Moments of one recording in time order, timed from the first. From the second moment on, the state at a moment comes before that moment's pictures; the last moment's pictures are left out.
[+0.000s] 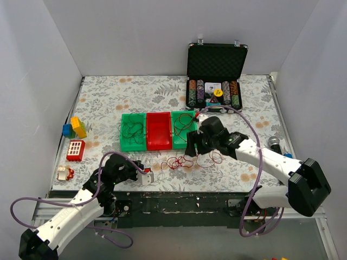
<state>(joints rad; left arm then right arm) -0.61 0.47 0.21 -0.35 0.20 1.10 0.76 1.28 0.88 -0.34 -0.13 0.37</state>
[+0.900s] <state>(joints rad) -0.61 0.45 0.21 -0.36 0.20 1.11 0.86 1.44 0.70 0.01 -0.24 0.69</state>
